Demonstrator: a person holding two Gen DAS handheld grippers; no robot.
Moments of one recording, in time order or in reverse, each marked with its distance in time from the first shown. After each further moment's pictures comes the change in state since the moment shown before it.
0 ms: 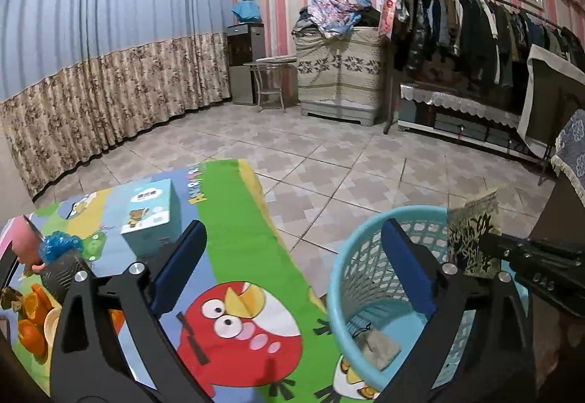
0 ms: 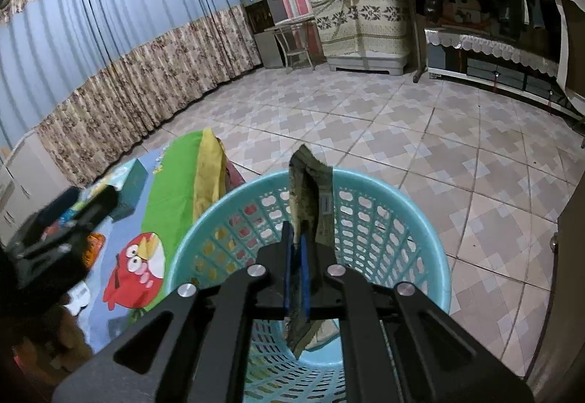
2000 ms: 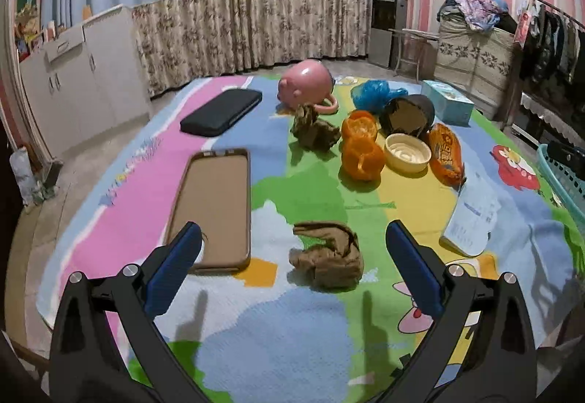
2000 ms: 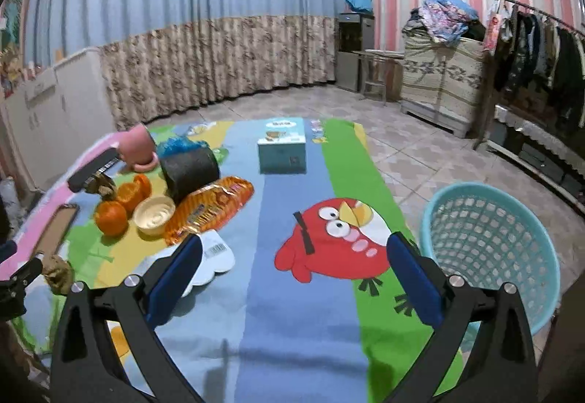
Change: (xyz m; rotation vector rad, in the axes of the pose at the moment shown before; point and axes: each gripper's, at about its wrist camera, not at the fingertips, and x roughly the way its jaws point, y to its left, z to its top) left arm -0.190 0.309 -0.187 -0.281 0.165 0.387; right arm -0.044 0.246 -0.105 -0.371 -0.088 0.077
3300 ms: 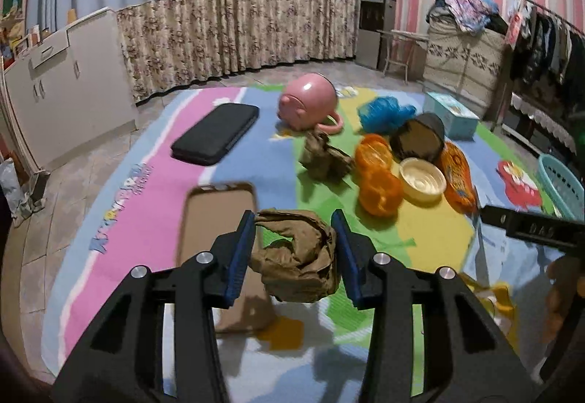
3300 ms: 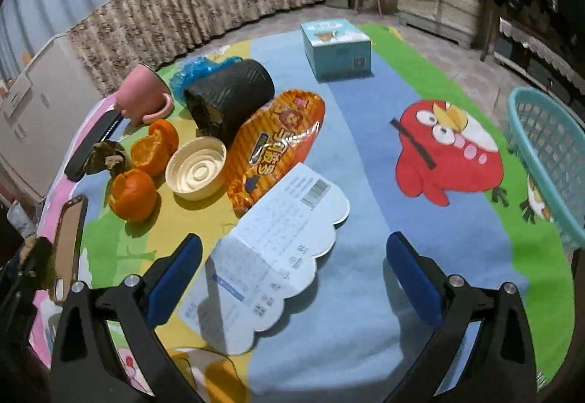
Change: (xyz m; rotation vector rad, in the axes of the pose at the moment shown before) left arm 0.022 0.027 0.034 0.017 -0.012 -0.055; right arm 0.069 0.094 -0.016 0.205 0.322 0.040
